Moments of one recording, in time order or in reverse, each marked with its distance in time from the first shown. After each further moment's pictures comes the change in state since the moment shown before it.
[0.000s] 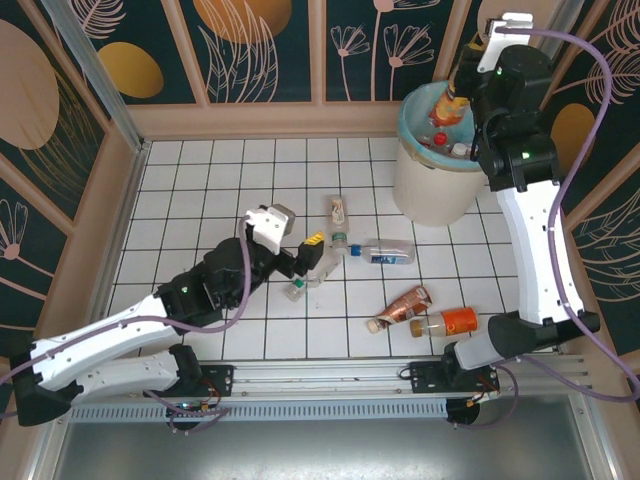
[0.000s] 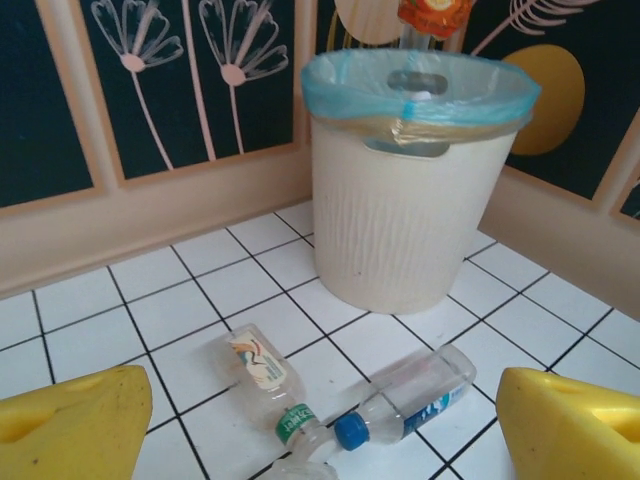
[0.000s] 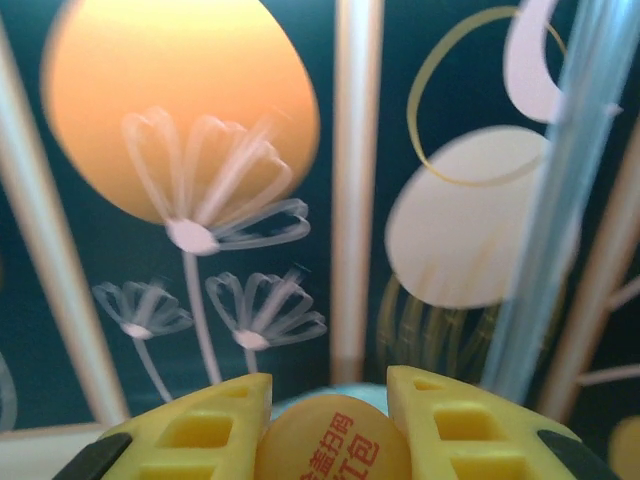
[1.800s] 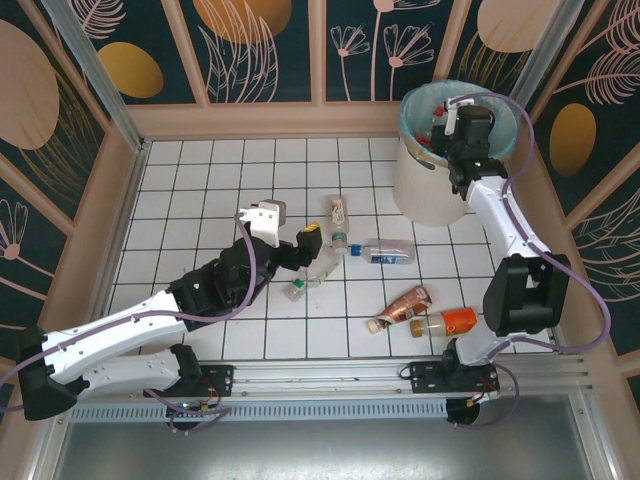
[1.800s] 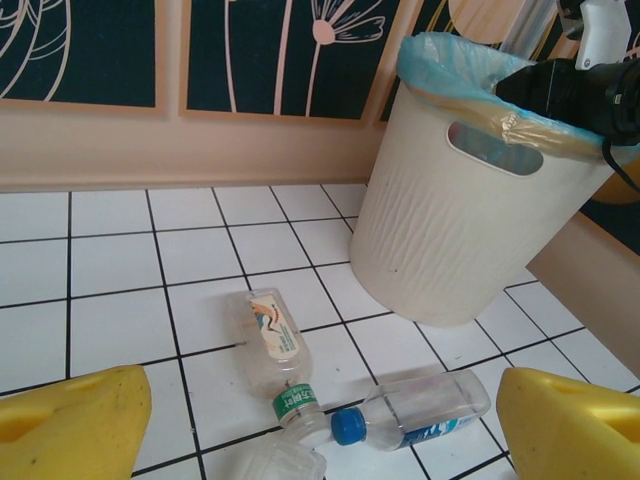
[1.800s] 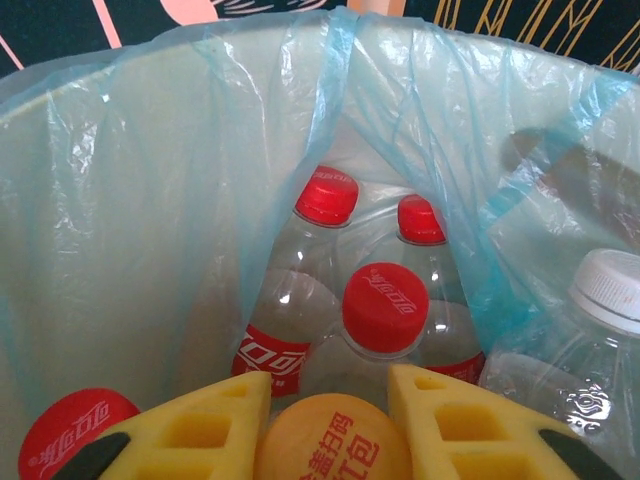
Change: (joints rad) left arm 0.000 0.045 -0.007 -0.036 -0.166 -0.282; right arm -0.136 0.122 -0.574 0.295 -0.238 -0.029
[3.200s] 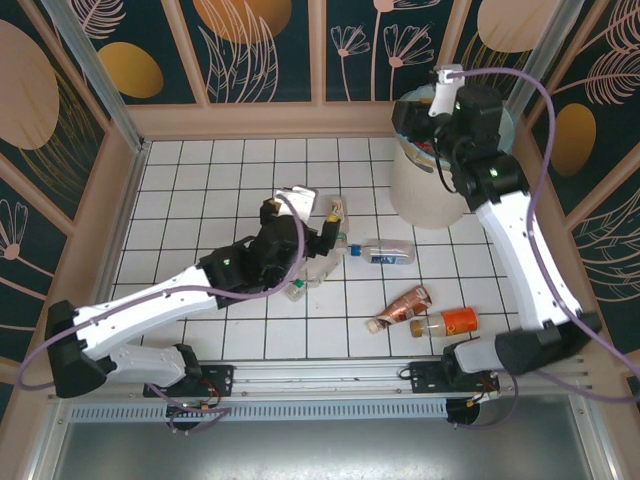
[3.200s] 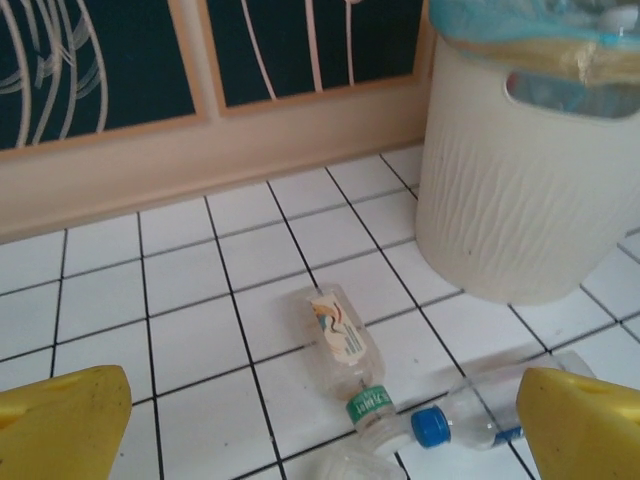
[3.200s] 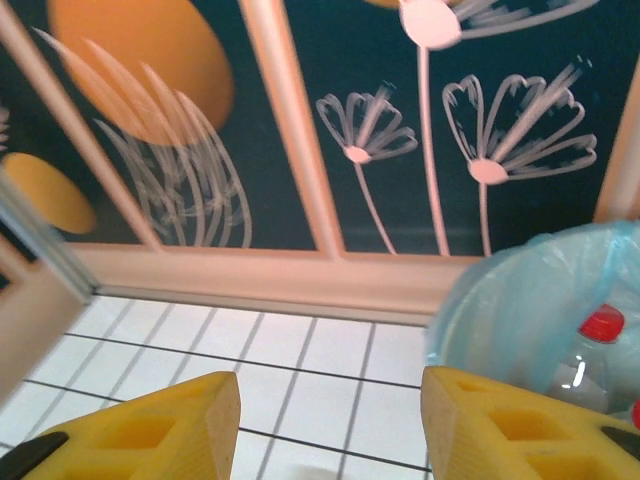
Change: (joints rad) left arm 0.012 0.256 0.256 -0.192 -0.069 0.139; right arm 0.237 -0.246 0.238 -0.252 -0.182 0.246
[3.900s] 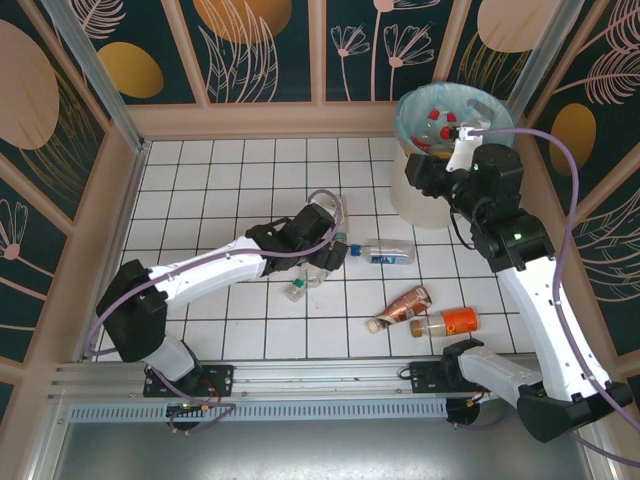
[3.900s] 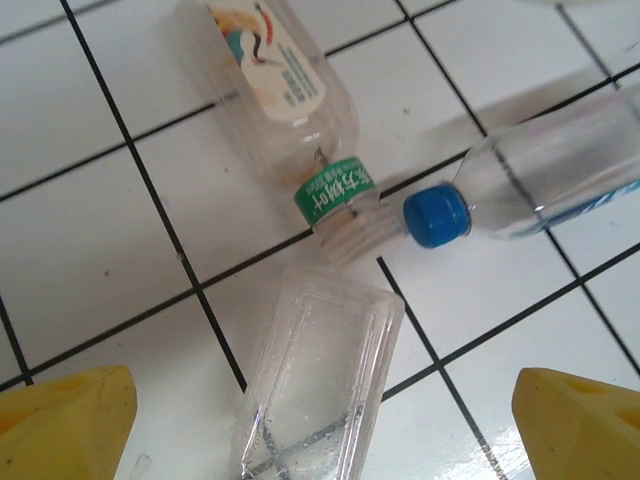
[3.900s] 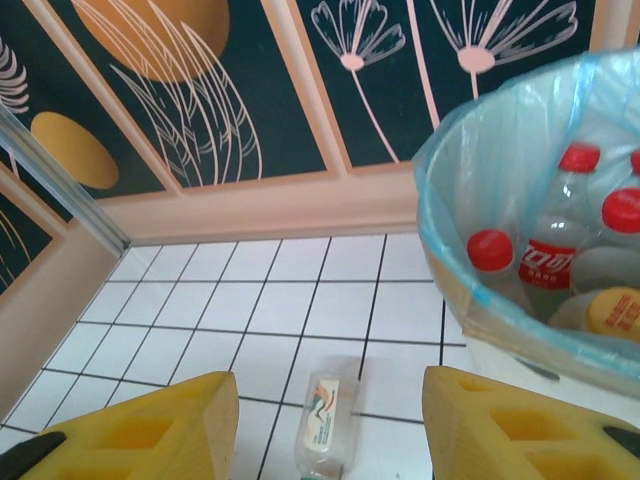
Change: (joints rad) left arm 0.176 0.335 0.042 -0.179 0.452 -0.085; right arm 0.015 -0.317 -0.329 -0.091 -0.001 0.114
